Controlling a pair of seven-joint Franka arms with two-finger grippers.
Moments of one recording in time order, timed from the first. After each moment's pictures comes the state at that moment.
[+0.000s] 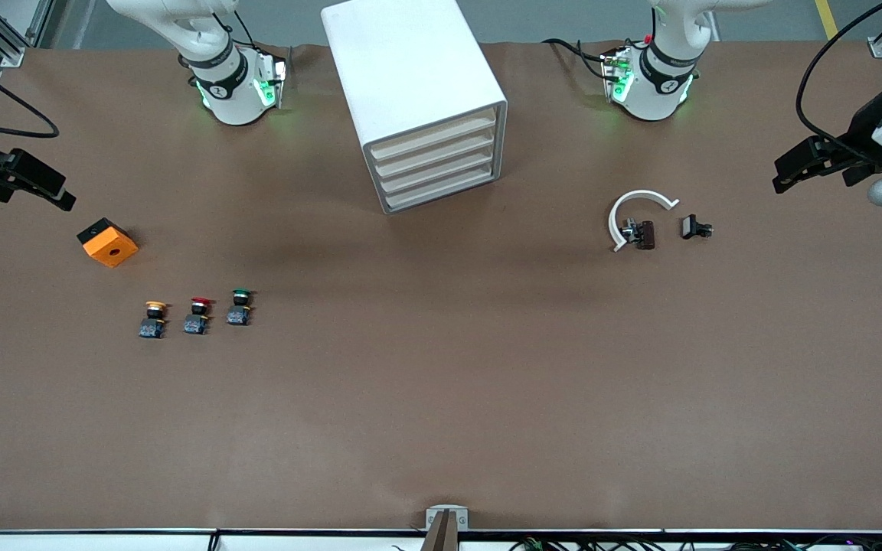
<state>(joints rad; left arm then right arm) -0.01 -0.02 -0.08 -1.55 0.01 1.48 -0.18 0.01 -0.05 -0.03 -1.58 0.06 1.57 0.17</state>
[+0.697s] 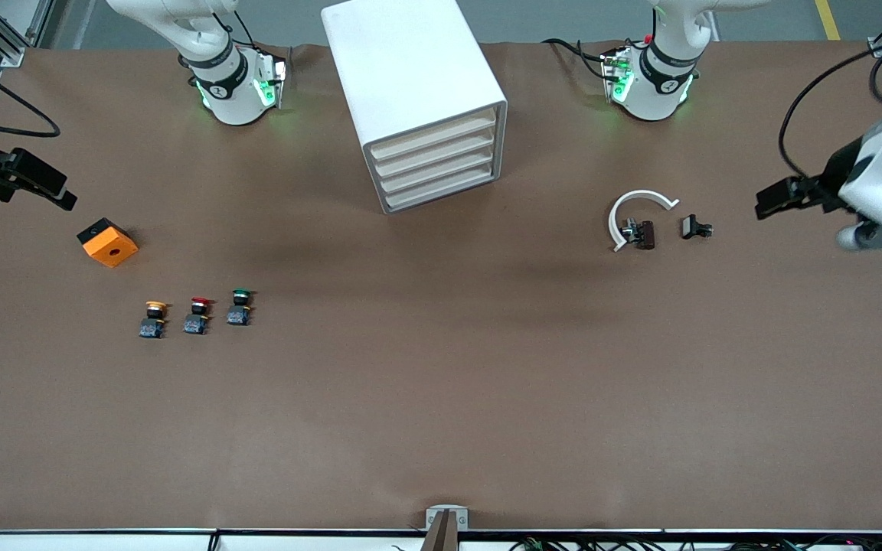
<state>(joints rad) -0.01 0.12 -0.08 -1.53 0.01 1.48 -0.18 0.02 -0.05 -0.03 -1.57 0.06 1.57 0.17</state>
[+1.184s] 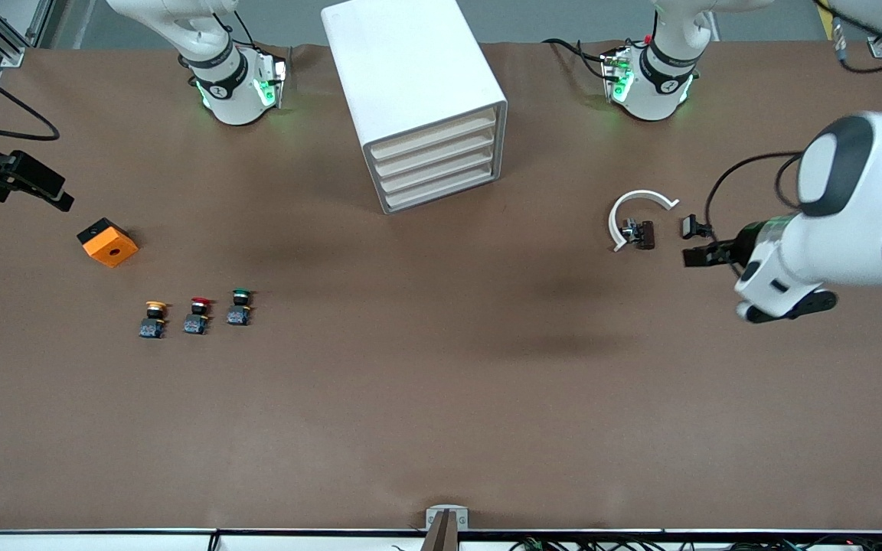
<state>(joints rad) -0.06 0.38 -0.08 -1.51 -0.08 1.48 -0.43 0.02 -0.04 -0.03 -1.58 0.00 1.56 0.17</state>
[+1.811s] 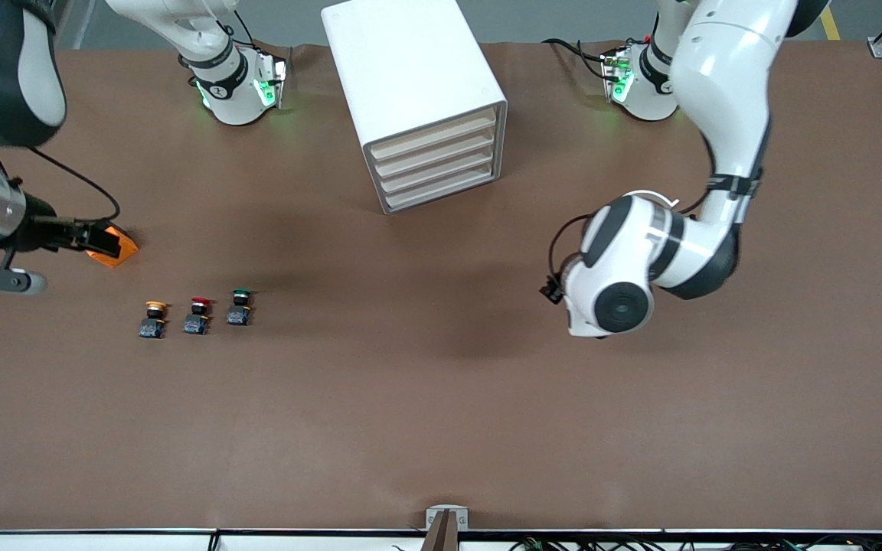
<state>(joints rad) -0.39 0.68 -0.10 -1.37 -0.18 1.54 -1.39 0.01 0.15 -0.05 -1.70 -0.06 1.74 0.04</state>
